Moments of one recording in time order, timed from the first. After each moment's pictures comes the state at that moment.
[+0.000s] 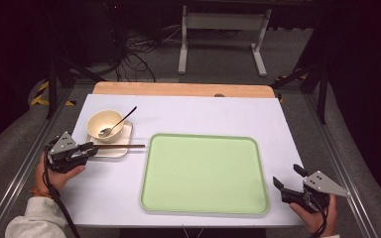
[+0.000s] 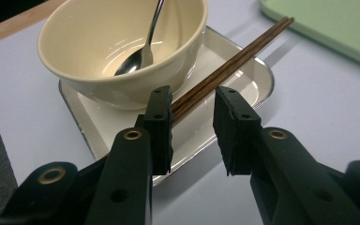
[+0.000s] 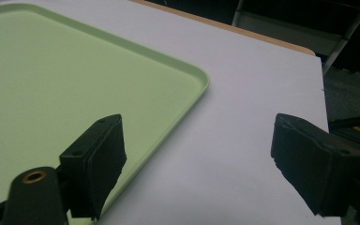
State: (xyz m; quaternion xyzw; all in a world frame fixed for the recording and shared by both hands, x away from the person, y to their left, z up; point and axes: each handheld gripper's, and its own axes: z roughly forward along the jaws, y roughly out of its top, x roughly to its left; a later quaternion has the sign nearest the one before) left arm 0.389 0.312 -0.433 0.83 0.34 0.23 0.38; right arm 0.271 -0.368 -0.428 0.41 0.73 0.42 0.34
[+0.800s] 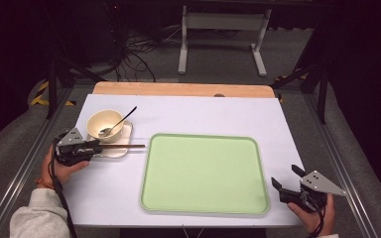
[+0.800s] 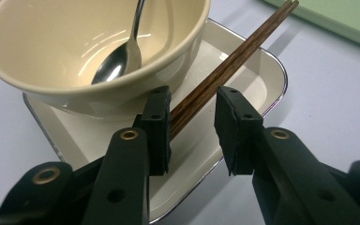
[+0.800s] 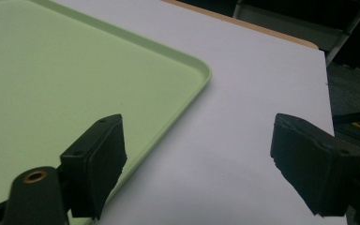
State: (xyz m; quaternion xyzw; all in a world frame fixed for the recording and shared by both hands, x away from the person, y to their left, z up) left arm 0.417 0.312 -0.446 0.85 0.31 0.18 0.38; right arm 0.274 -0.365 -0.433 0.41 0.74 0.41 0.34
